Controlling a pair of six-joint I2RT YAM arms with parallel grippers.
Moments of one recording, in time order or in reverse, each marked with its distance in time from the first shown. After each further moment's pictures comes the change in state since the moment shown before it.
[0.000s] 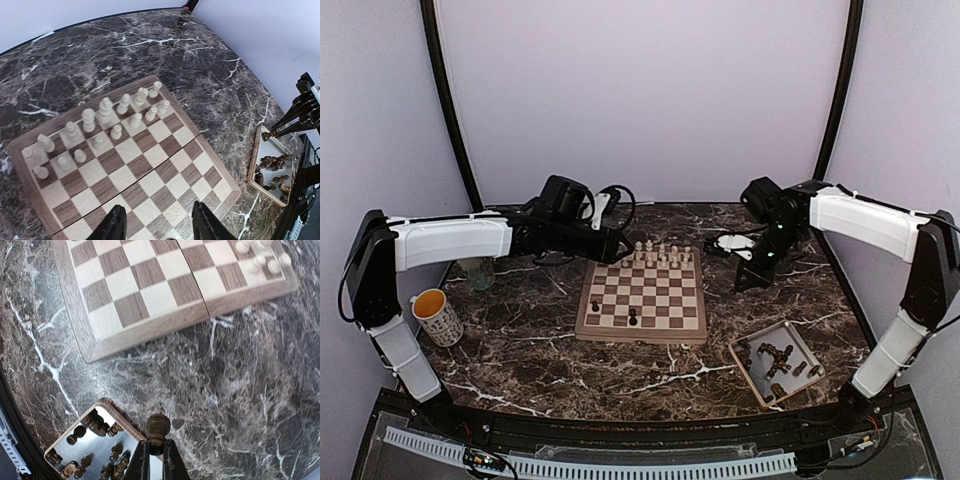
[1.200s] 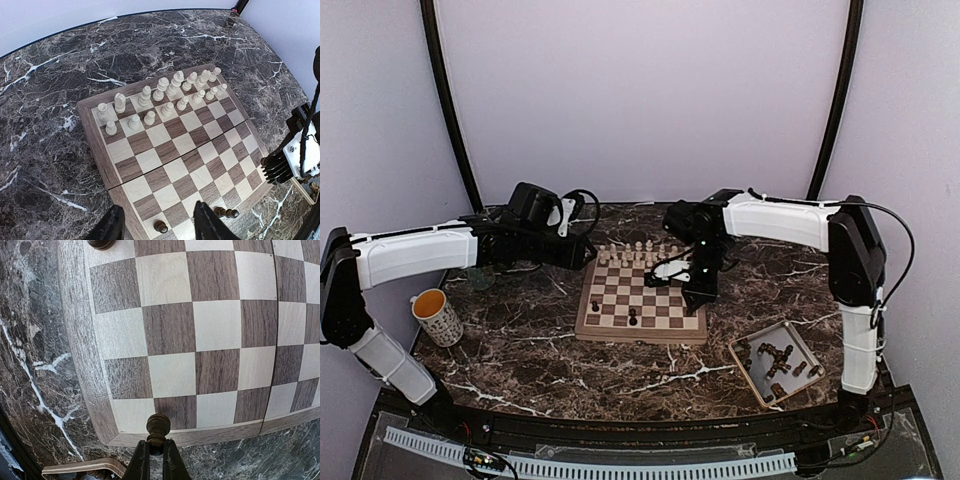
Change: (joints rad) left arm 0.047 -0.230 -0.198 -0.097 -0.219 0.011; right arm 0.278 0.466 0.422 -0.134 0.108 -0.010
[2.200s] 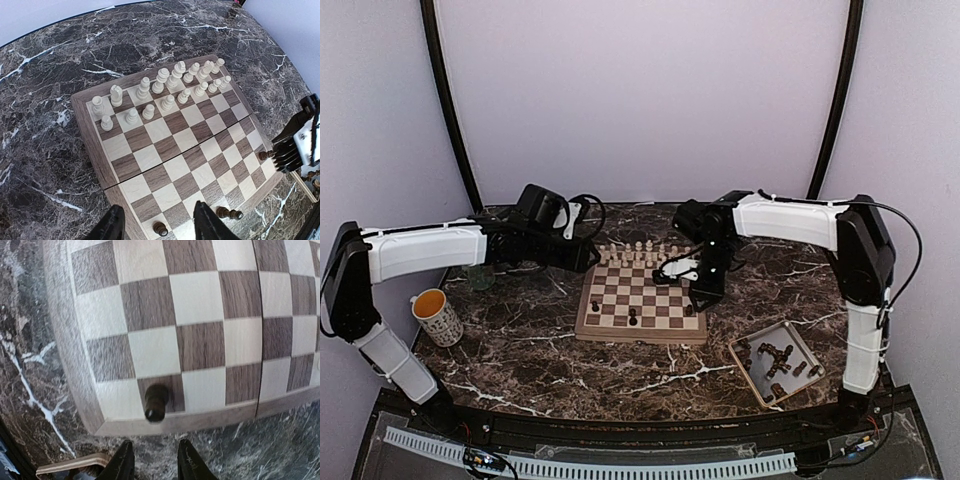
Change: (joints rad) left arm 0.000 0.053 0.023 -0.013 0.027 -0.001; right arm -0.032 -0.027 -0.066 0.066 0.018 -0.001
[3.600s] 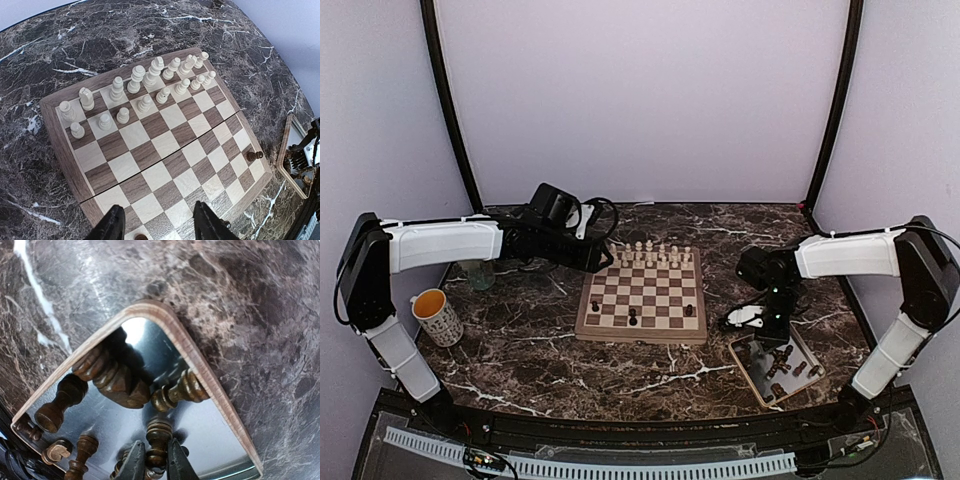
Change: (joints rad) left arm 0.000 0.108 0.077 0.008 0.102 -0.005; right arm -0.131 -0.406 -0.694 0.106 0.063 -0.029
